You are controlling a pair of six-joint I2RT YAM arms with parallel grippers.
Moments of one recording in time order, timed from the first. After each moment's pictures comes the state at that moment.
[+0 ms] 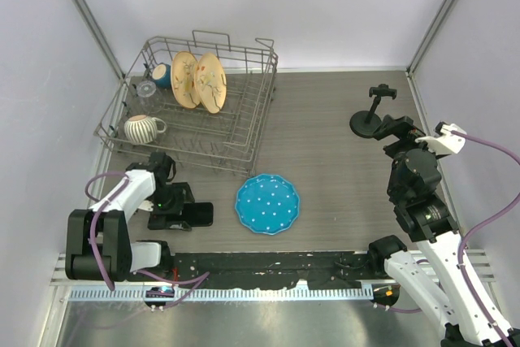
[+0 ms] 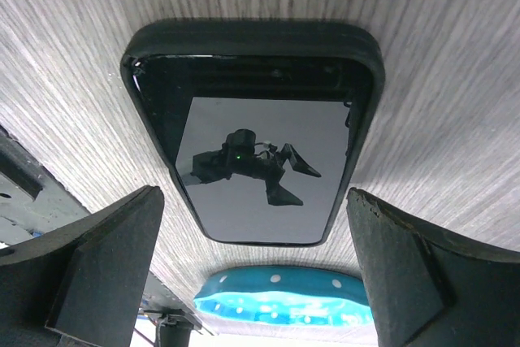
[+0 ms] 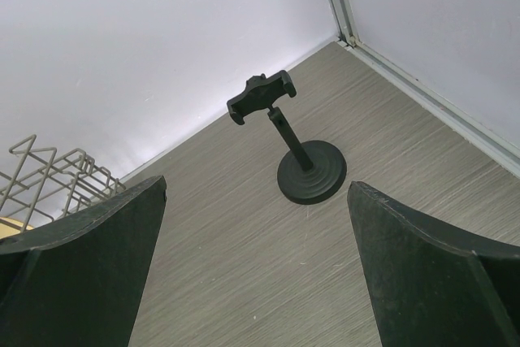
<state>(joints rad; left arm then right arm) -0.04 1.28 0.63 -0.96 0.09 -1.63 0.33 0.57 0.74 -0.20 0.73 0.47</state>
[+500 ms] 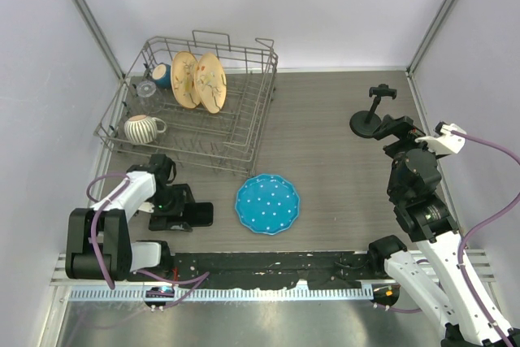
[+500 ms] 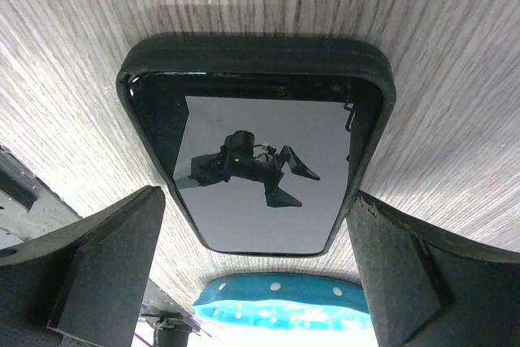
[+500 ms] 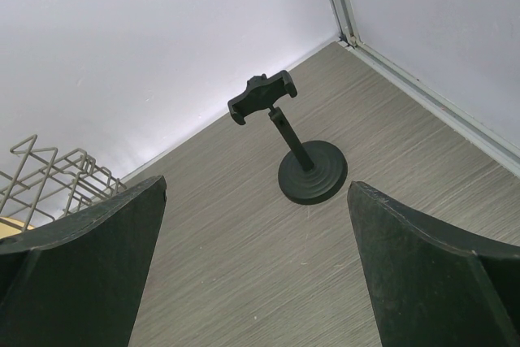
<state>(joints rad) -0.04 1.28 0.60 -0.93 0.09 -1.63 0.33 0.57 0.74 -0.19 0.73 0.47</state>
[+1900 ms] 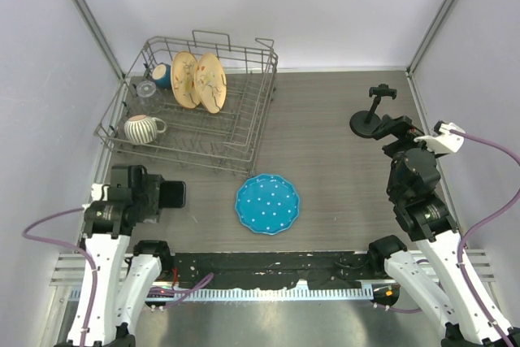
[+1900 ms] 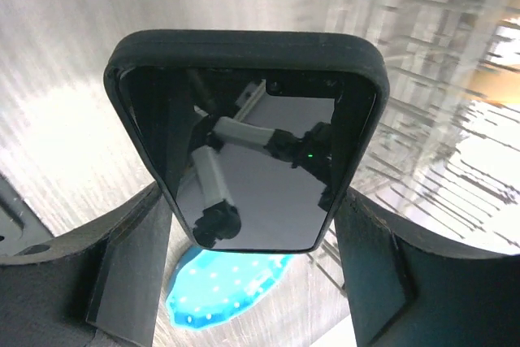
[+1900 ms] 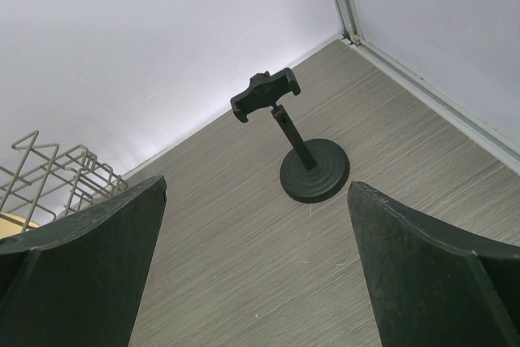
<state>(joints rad) -0.03 0.62 0.77 -1.19 -0.19 -1.57 0.33 0.57 0.74 -0.19 0.73 0.47</state>
